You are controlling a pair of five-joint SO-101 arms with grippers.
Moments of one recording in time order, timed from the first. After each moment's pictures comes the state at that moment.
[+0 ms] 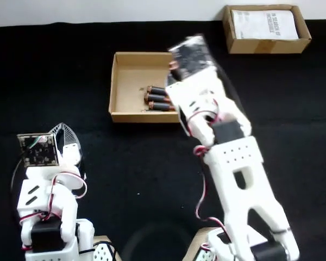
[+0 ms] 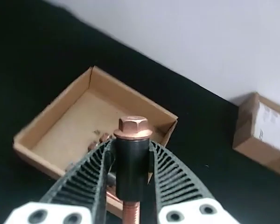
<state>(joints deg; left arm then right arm) -12.1 -103.3 78.4 49.0 2.5 -26.0 -24.3 23.9 34.1 22.2</state>
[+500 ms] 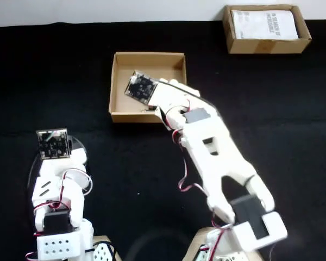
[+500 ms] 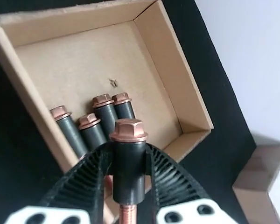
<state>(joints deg) -13.6 -103.6 96.1 39.5 2.6 -28.0 1.1 23.9 18.9 52.7</state>
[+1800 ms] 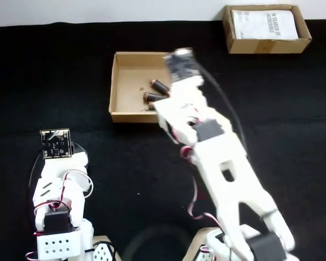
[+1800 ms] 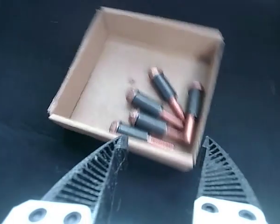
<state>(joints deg) -13.6 -103.6 96.2 44.4 2.4 -27.7 -25.5 30.8 42.4 -5.3</state>
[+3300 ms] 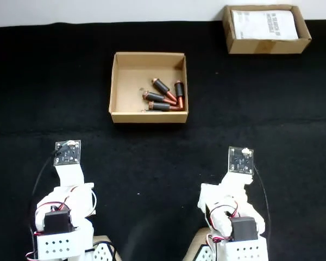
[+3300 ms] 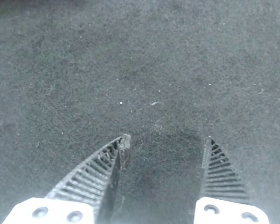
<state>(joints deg) -13.6 -103.6 96.2 76.6 2.2 -12.6 -104.3 95.6 71.8 -11.5</state>
